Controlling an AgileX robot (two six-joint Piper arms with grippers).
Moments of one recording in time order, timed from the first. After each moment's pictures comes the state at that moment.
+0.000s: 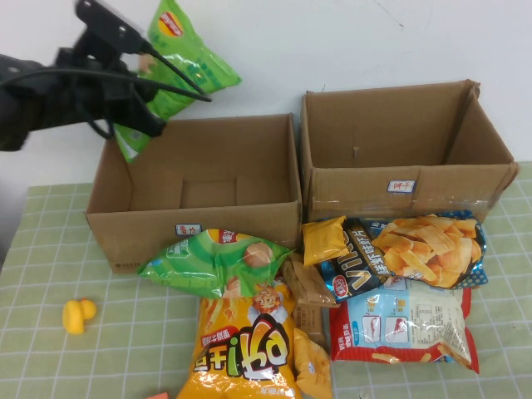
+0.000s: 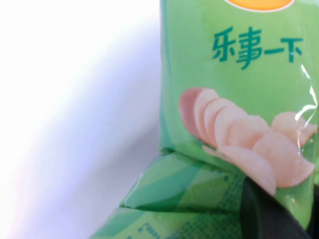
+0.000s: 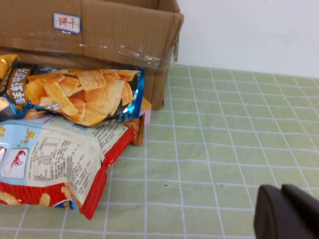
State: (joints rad) right arm 0.01 -0.01 0.02 -0.11 0.42 -0.03; left arm -0.08 1.87 -1.48 -1.04 0.30 1.48
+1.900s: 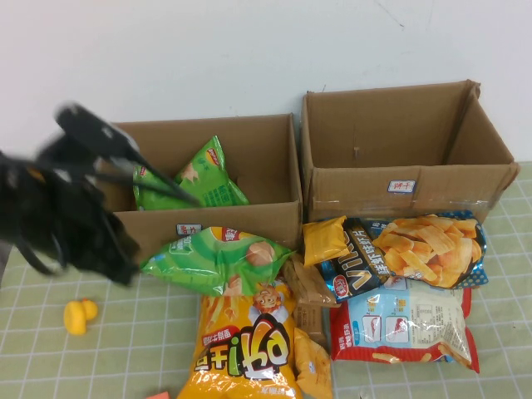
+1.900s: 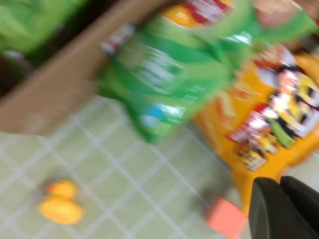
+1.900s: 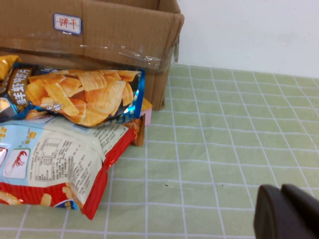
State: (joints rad) right arm 0.01 -0.01 0.02 -0.11 0.42 -0.03; left arm -0.17 1.37 -1.10 -0.33 0.88 0.62
